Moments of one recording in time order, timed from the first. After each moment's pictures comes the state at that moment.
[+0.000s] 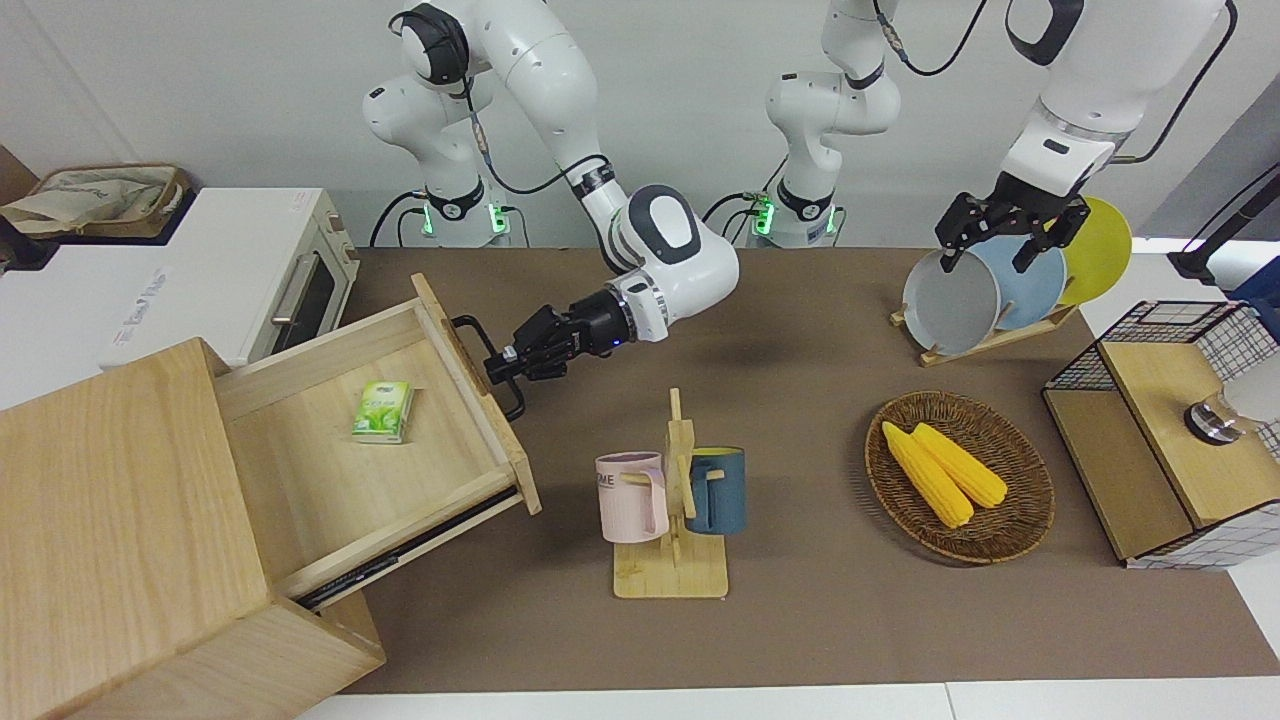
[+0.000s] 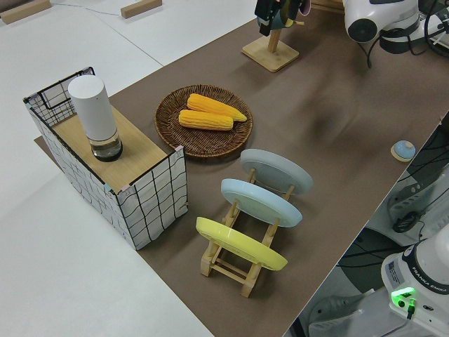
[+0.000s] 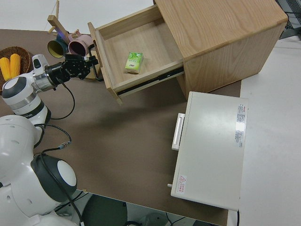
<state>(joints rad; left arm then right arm) -0.15 0.04 0.15 -1.49 -0.02 1.56 0.05 0.70 0.55 0.04 -1.54 -1.45 1.37 0.48</state>
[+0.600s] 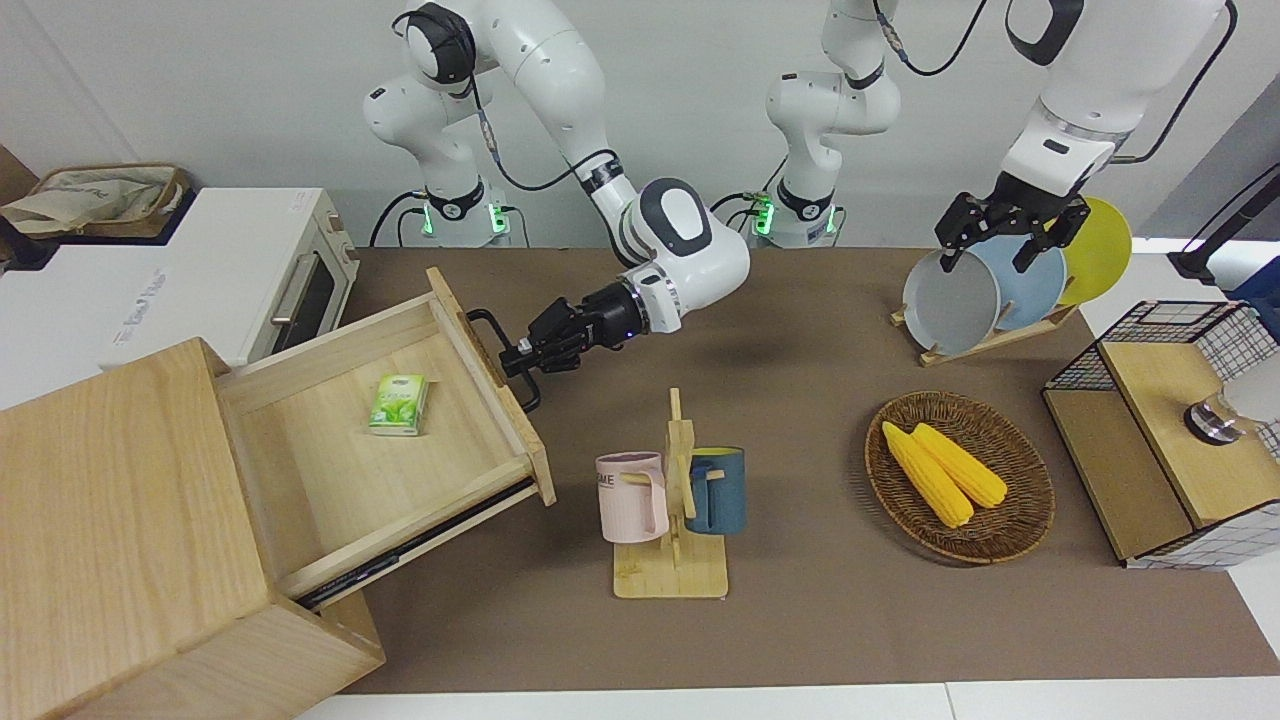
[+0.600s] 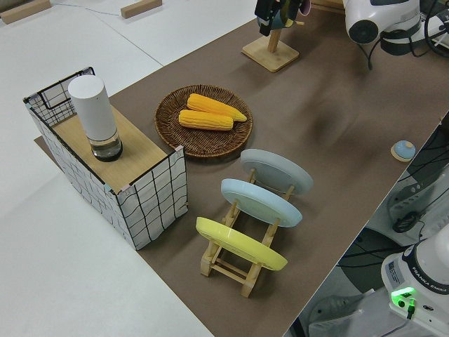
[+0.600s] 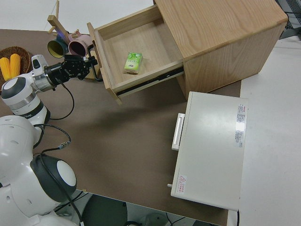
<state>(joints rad) -0.15 0.04 0.15 -1.49 -0.02 1.56 0.05 0.70 0.55 0.03 -1.54 -1.45 1.37 0.48</state>
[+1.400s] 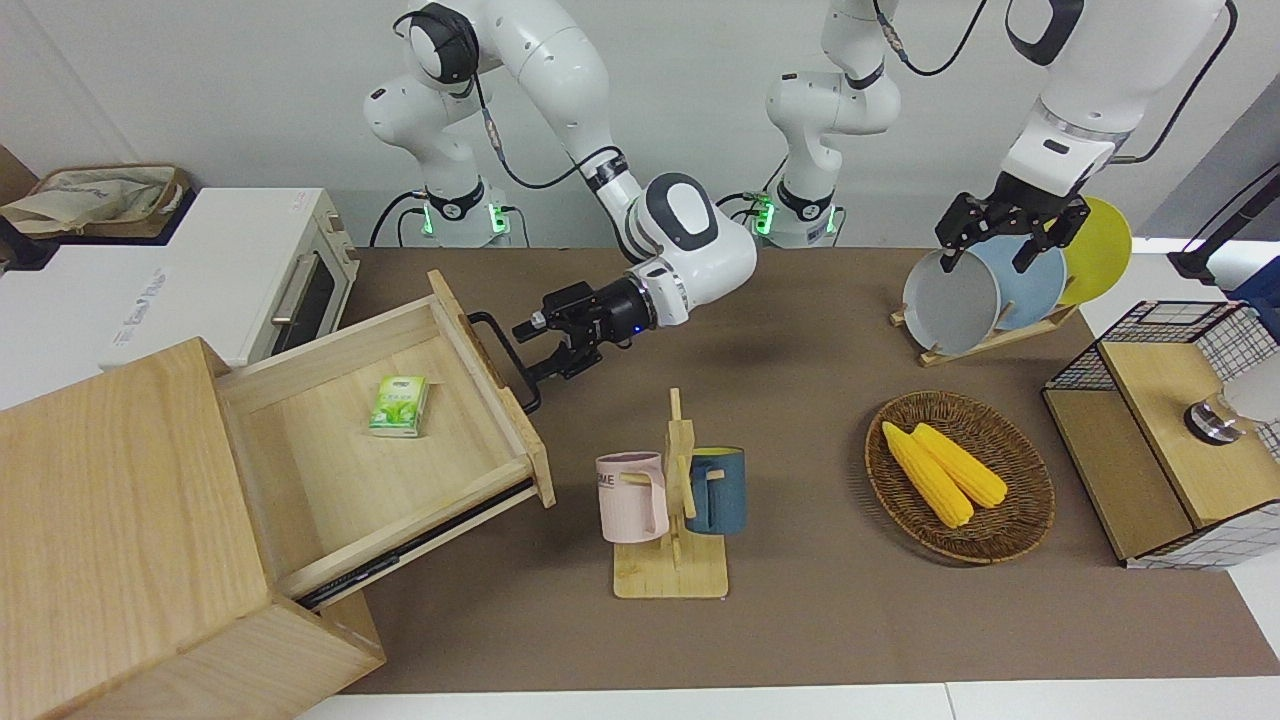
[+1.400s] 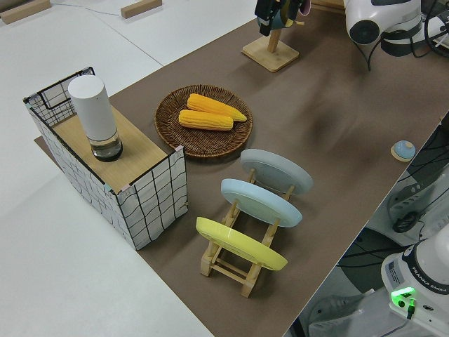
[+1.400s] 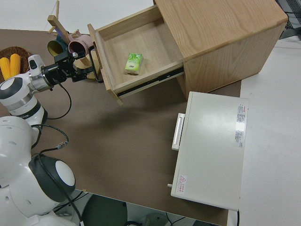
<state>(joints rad) -0.15 0.04 0.15 -1.49 -0.02 1.56 0.05 0.72 0.55 0.03 -1.53 -1.44 1.37 0.52</state>
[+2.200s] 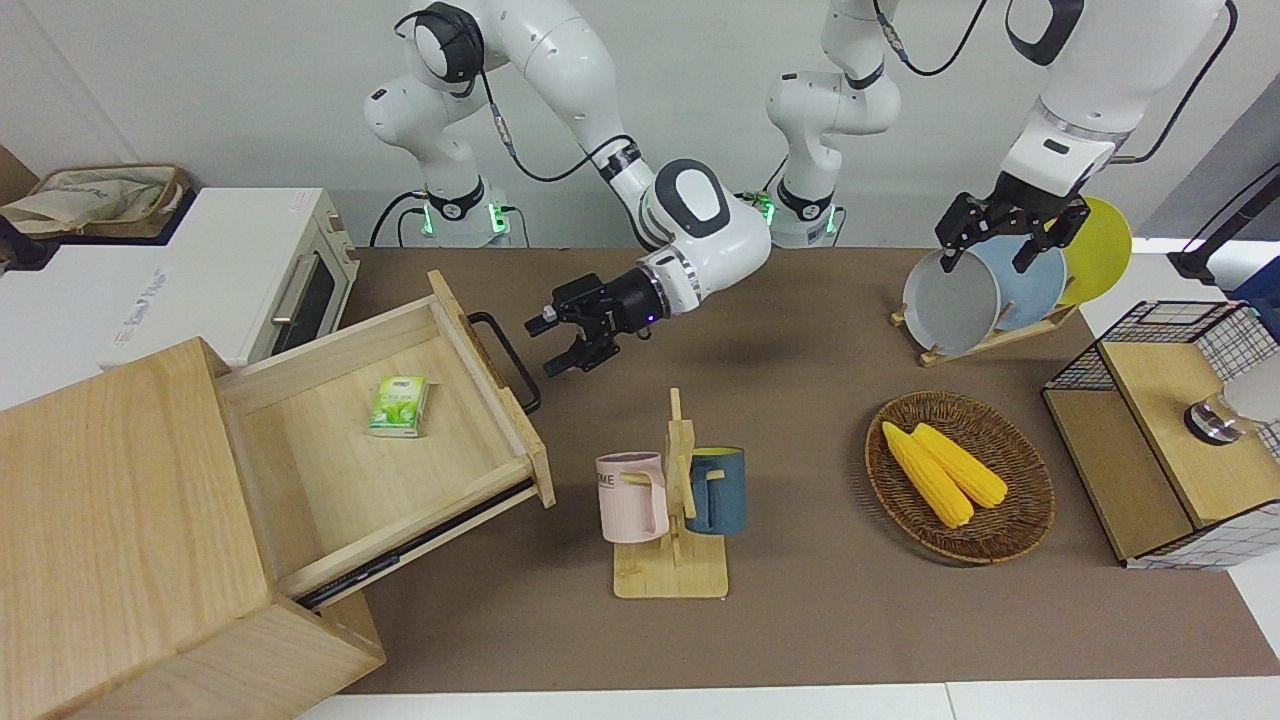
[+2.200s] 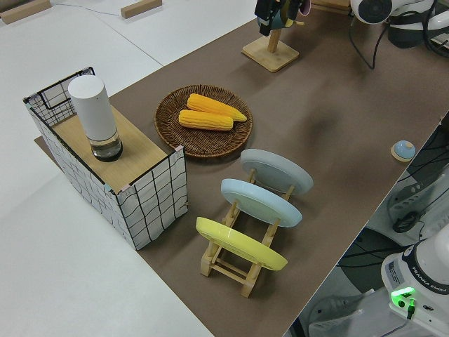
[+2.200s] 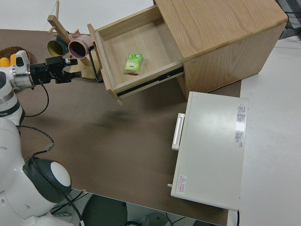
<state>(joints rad) -0.15 0.04 0.15 -1.49 -0.02 1.56 0.05 0.75 0.55 0.04 -1.37 -1.16 1.37 0.57</state>
